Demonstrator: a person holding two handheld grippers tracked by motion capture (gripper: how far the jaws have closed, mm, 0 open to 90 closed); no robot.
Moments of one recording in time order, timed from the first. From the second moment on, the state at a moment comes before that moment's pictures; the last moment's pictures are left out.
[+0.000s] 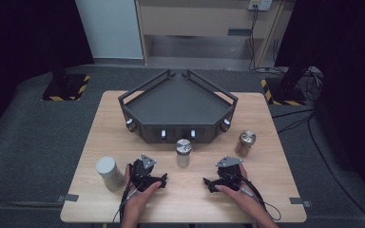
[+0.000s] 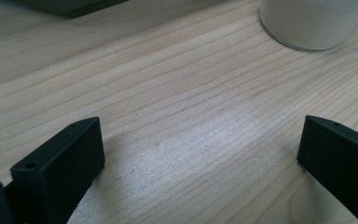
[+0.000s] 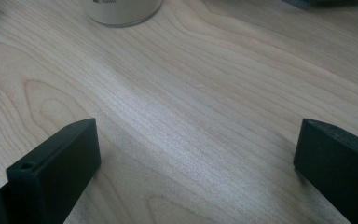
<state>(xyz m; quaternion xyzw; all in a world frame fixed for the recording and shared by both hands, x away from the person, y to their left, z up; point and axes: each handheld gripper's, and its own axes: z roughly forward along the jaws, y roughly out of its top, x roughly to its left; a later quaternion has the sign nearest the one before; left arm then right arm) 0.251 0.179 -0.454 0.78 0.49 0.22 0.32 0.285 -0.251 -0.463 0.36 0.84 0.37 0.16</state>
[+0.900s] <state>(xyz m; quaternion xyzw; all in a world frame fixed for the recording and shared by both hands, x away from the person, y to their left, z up) 0.249 0.178 -0.453 0.78 0.49 0.22 0.32 0.280 -0.249 -0.463 0.37 0.84 0.37 0.16</state>
